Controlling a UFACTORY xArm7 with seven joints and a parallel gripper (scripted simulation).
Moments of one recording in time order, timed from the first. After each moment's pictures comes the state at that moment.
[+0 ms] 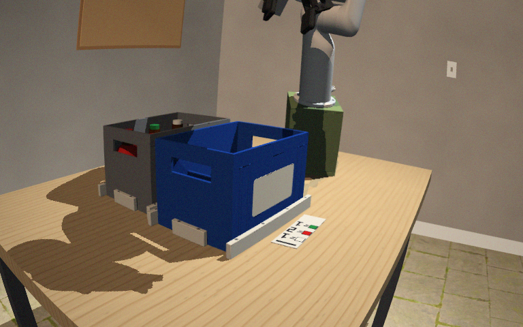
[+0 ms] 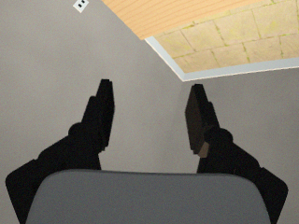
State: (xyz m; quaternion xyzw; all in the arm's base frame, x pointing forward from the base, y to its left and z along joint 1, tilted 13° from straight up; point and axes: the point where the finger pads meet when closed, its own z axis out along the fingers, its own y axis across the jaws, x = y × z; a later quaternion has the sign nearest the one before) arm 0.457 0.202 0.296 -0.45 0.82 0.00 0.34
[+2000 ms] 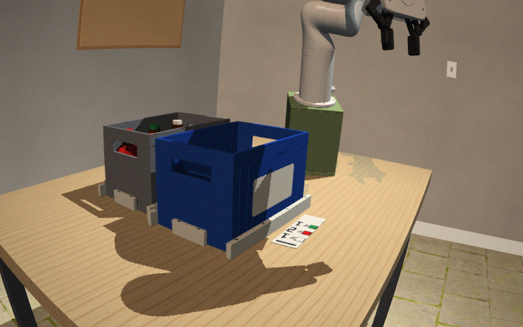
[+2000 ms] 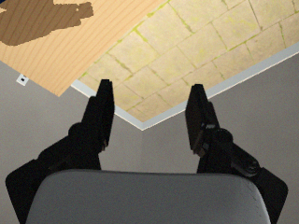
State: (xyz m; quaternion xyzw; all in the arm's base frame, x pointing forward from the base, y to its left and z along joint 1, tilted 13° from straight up) arm 0.270 0.332 0.268 -0.44 0.88 0.04 0.14
